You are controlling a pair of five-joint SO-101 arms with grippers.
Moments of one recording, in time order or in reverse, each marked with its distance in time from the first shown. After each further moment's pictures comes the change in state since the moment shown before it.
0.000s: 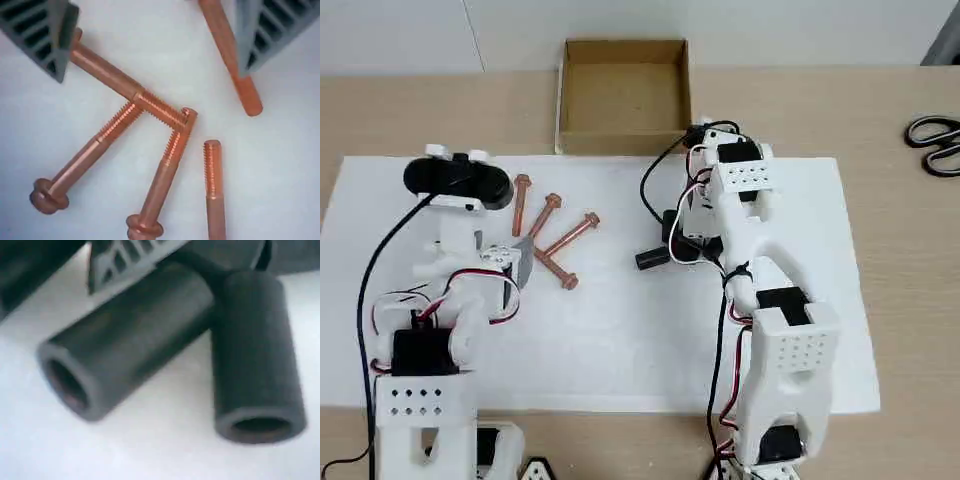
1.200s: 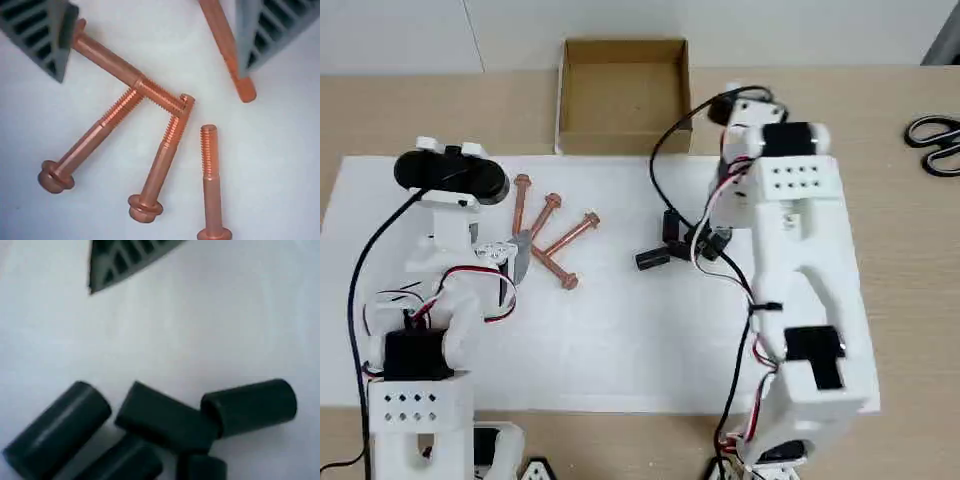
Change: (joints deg) left arm 0.0 0.0 -4.7 2.7 0.0; right arm 3.0 -19.1 0.0 13.8 5.9
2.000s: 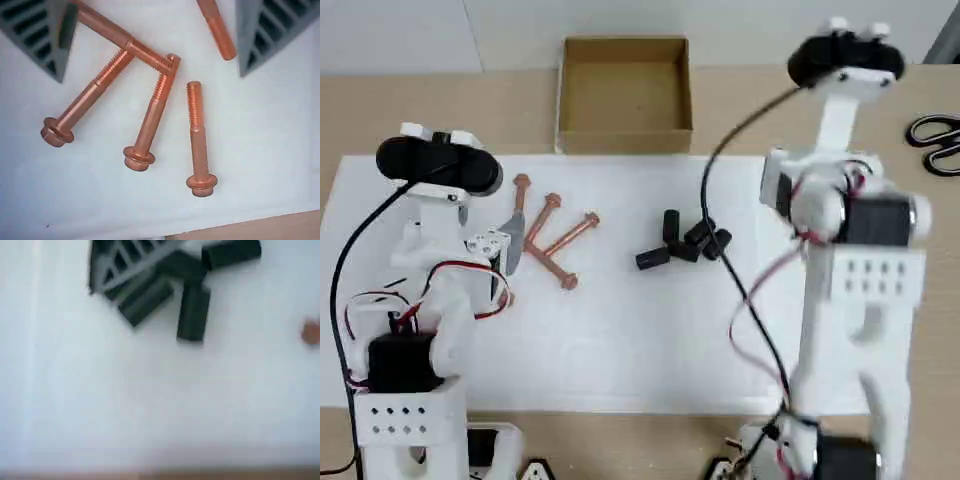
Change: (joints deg) left arm 0.0 -0.1 -6.9 1.4 -2.1; right arm 7.6 -30.6 9.7 -11.8 0.5
